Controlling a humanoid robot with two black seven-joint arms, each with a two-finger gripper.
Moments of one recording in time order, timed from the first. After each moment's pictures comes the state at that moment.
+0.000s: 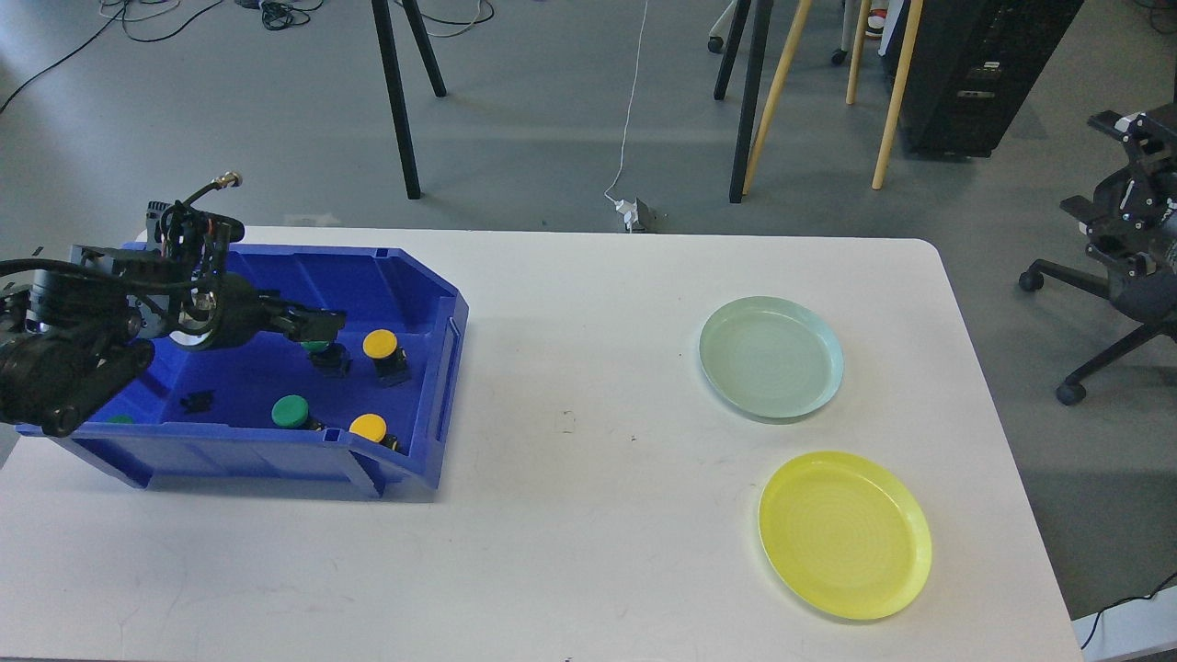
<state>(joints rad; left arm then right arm) -0.93 0.55 -0.20 -0.63 1.77 -0.35 -0.36 0.86 -0.83 0.33 0.66 -0.31 0.49 0.38</state>
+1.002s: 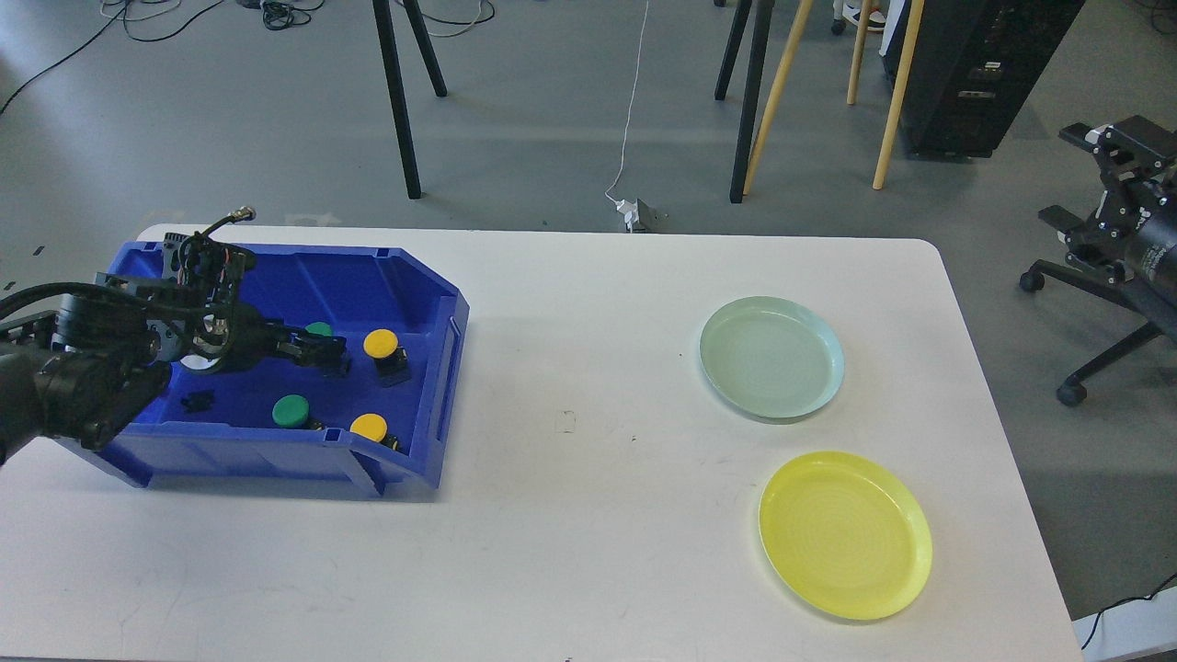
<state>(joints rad) -0.91 0.46 -0.16 -0.47 1.75 -0.33 -0.40 0.86 -0.81 0.33 0.66 -0.34 0.49 0.37</state>
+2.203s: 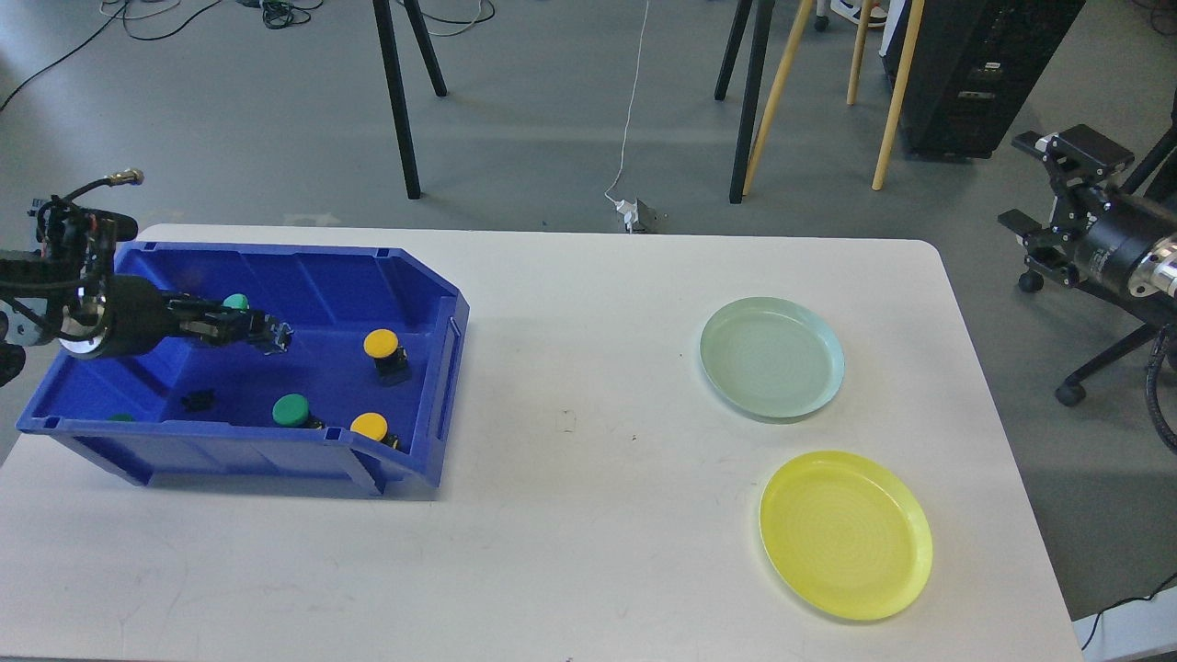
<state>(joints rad) -0.92 0.84 -0.21 -0.84 1.69 -0.36 -0.47 0.87 -0.72 0.33 0.64 -0.39 0.43 0.37</state>
